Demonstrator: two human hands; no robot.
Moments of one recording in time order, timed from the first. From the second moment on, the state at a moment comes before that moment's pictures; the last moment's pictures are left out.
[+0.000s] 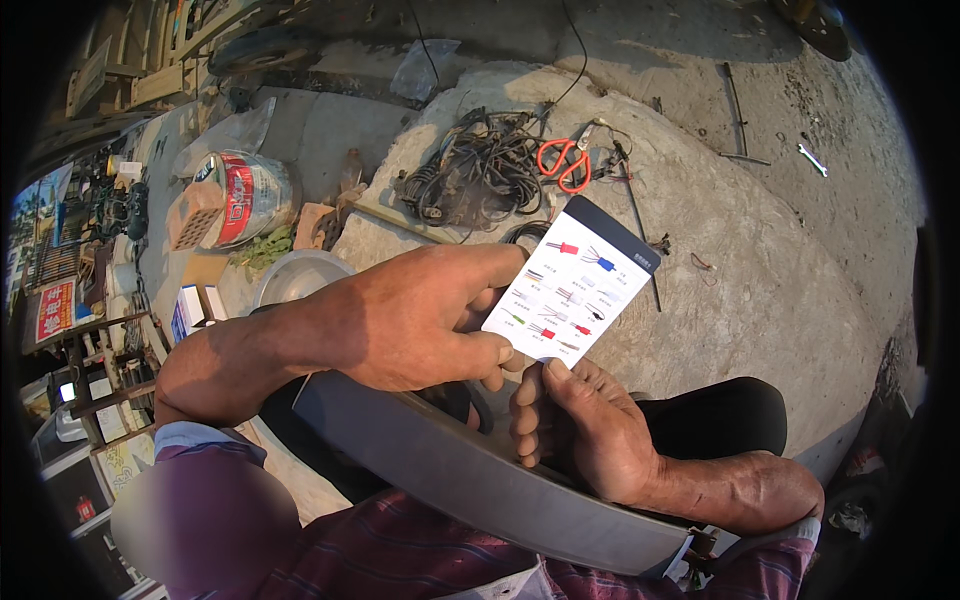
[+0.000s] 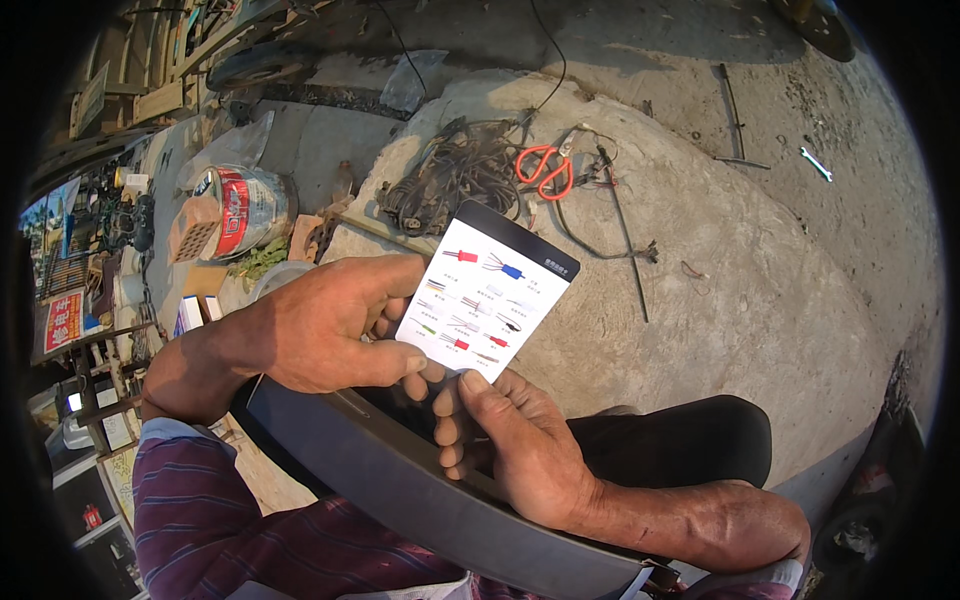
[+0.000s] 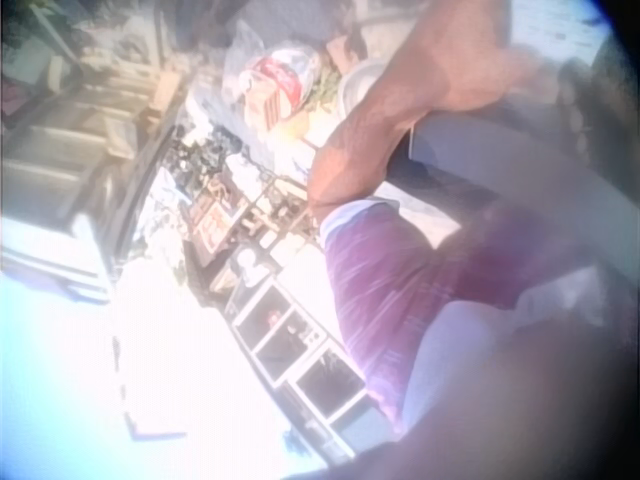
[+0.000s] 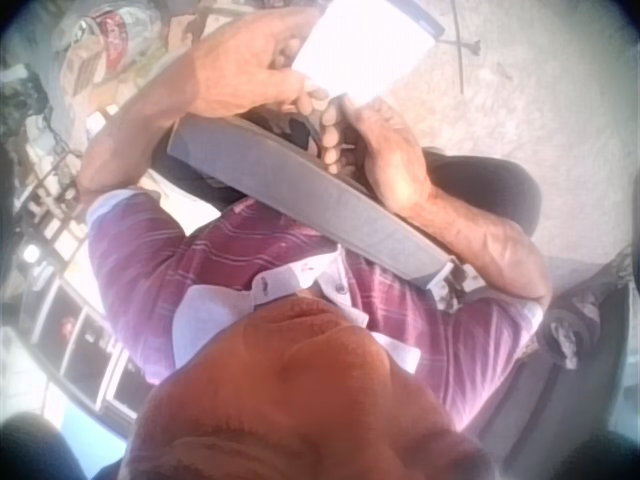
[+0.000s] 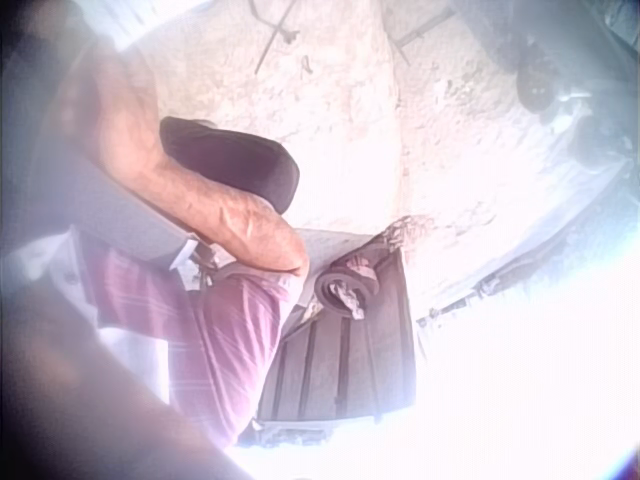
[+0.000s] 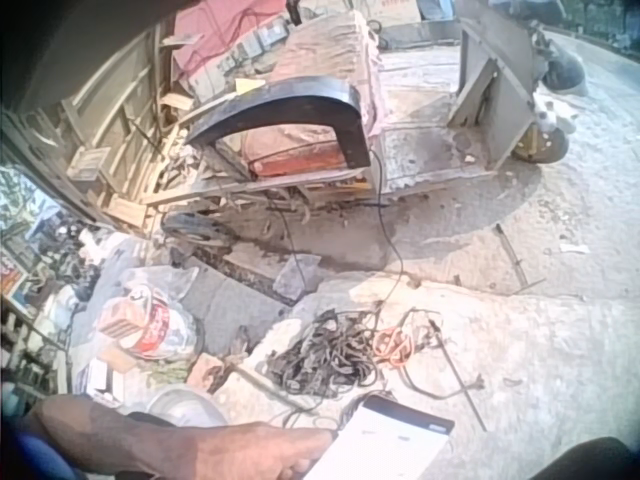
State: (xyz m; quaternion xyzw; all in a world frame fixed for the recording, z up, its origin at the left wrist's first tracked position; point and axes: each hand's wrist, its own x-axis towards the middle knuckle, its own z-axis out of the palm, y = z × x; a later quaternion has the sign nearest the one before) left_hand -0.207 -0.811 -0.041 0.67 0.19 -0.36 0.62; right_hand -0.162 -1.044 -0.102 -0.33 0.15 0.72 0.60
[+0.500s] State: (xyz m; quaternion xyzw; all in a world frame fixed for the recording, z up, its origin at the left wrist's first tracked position) left_hand -0.208 -0.811 -0.043 0.67 0.18 -0.35 0.63; right_hand -0.161 -1.044 -0.102 -0.33 0.16 0.72 0.59
